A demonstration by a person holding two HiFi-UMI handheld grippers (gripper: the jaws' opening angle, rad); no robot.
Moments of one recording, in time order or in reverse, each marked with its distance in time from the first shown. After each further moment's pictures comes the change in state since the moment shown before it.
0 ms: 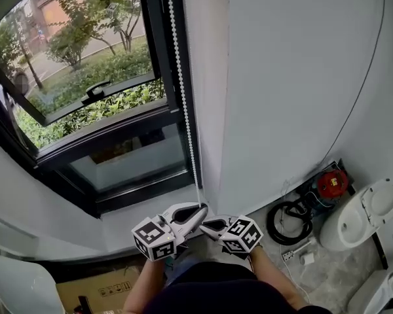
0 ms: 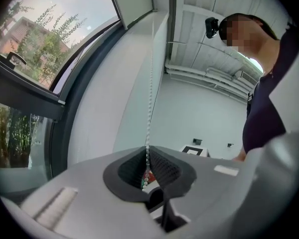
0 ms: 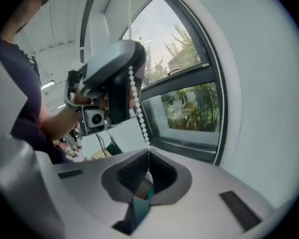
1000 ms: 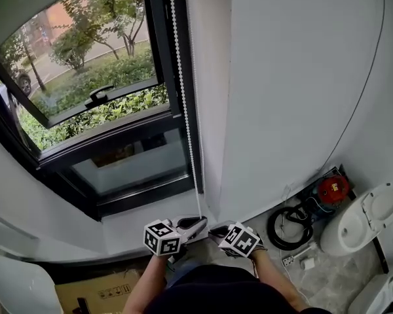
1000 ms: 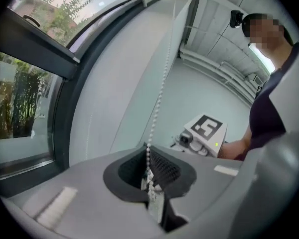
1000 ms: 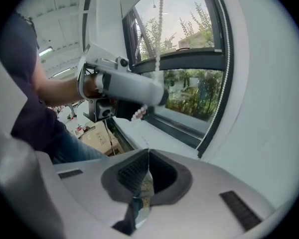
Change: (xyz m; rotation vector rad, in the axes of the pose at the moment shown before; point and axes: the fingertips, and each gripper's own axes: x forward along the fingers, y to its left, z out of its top) left arm 0.004 0.033 -0.105 -0.162 0.233 -0.002; right arm 0.001 -0.013 -0.050 -0.160 0.278 -0.063
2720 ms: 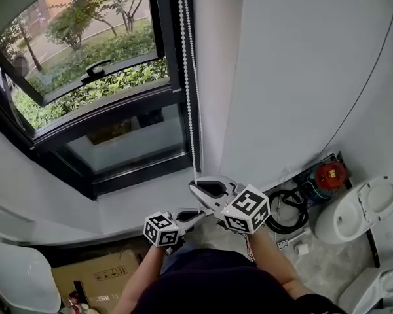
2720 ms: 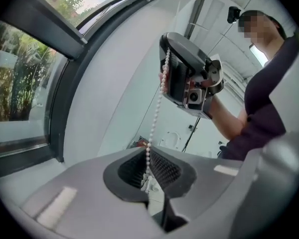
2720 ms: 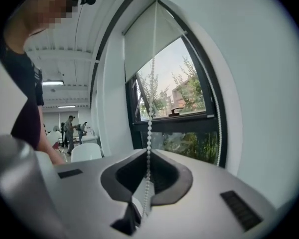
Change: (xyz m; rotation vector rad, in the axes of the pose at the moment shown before) left arm 0.002 -0.006 -0.066 -0.070 0.014 -0.060; right arm -0.090 -0.009 0.166 0.034 -0.604 -0.020
